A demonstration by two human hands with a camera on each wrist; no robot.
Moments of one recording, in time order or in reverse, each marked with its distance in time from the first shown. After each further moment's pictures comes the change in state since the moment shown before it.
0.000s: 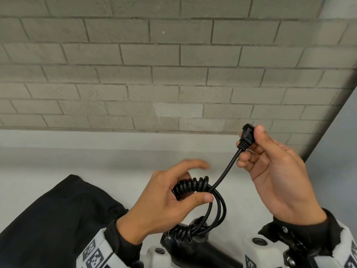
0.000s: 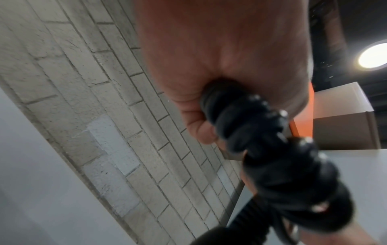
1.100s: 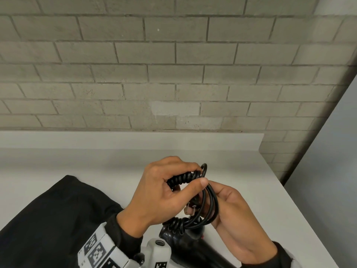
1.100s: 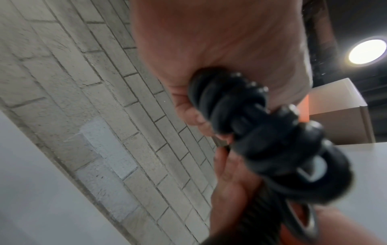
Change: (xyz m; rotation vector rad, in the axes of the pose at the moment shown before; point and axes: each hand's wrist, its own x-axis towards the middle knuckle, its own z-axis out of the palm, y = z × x) left_hand 0.010 -0.004 0.002 0.125 0.149 0.123; right_hand -0.046 0.071 0.003 -0.130 -0.213 0.313
